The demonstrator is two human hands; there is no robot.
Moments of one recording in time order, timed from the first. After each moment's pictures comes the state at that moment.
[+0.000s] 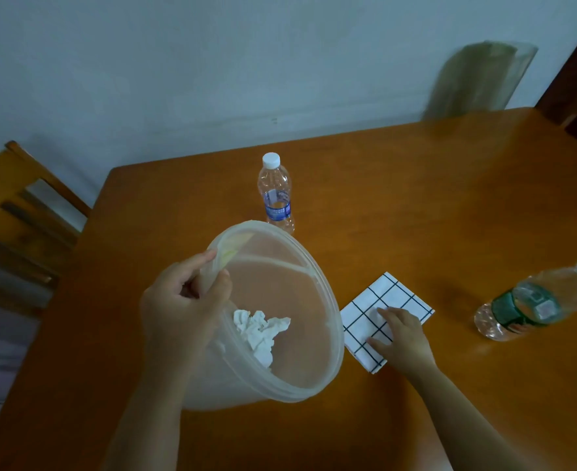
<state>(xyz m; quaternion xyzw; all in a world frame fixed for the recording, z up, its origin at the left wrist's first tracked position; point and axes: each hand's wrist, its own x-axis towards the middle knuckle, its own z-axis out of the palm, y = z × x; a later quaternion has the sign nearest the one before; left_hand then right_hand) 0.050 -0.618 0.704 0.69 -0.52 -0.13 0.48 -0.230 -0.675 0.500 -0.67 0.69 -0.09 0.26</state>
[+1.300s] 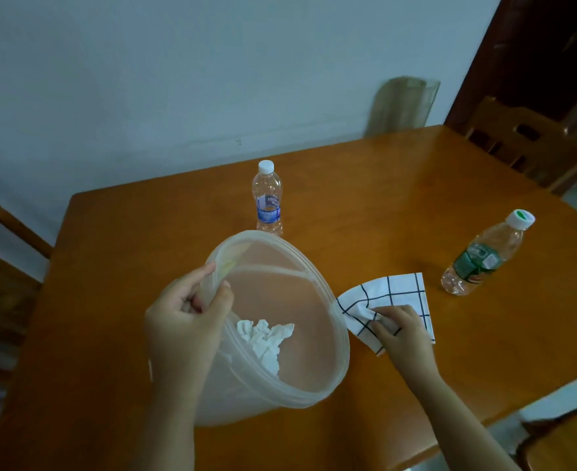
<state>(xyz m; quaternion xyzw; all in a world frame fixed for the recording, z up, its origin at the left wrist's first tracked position) 0.110 -0.573 0.702 0.61 -0.52 -0.20 0.56 -0.157 -0.579 0.579 -0.54 0.73 -0.35 0.22</state>
